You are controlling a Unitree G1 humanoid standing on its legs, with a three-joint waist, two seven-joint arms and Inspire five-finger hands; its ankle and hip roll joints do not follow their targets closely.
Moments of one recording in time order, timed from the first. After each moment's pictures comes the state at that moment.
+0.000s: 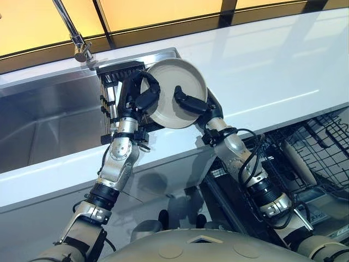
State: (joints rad) left arm -0.23 0.29 -0.30 0.13 -0.56 -0.30 0.16; right arm -0.33 -0.31 0.36 0.02 0.74 0.03 -0.18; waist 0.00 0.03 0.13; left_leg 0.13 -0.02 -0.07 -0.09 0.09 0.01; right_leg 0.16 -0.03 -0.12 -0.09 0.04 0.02
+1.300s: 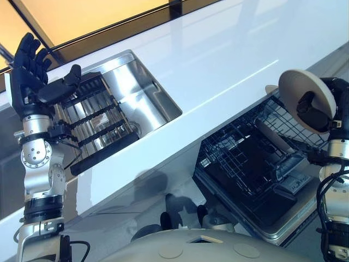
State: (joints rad) left arm -0.06 0.52 0.31 0.04 -0.48 -0.24 0.13; right arm 0.16 -0.56 -0.39 -0.05 -0.21 -0.23 -0.23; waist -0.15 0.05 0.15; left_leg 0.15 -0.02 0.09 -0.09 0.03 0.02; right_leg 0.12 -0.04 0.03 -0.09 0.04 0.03
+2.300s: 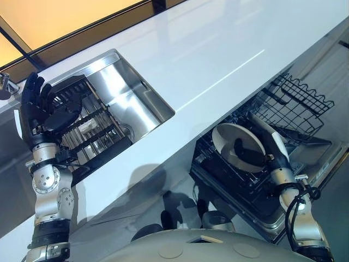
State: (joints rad) left arm 0.10 0.42 0.27 0.05 -0.52 -0.35 0.19; right arm 0.32 -0.41 -0.08 0.04 -0.11 -0.08 -0.01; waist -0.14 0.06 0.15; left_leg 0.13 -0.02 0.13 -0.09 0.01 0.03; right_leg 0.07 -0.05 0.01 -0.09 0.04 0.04
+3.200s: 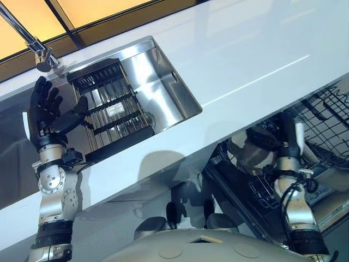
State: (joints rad) left arm 0.10 0.41 0.23 0.05 -0.52 -0.33 0.18; right arm 0.18 -0.35 -0.16 0.04 0.17 -0.18 -0.33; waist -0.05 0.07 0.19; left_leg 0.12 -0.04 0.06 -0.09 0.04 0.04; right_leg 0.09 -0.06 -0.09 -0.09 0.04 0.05
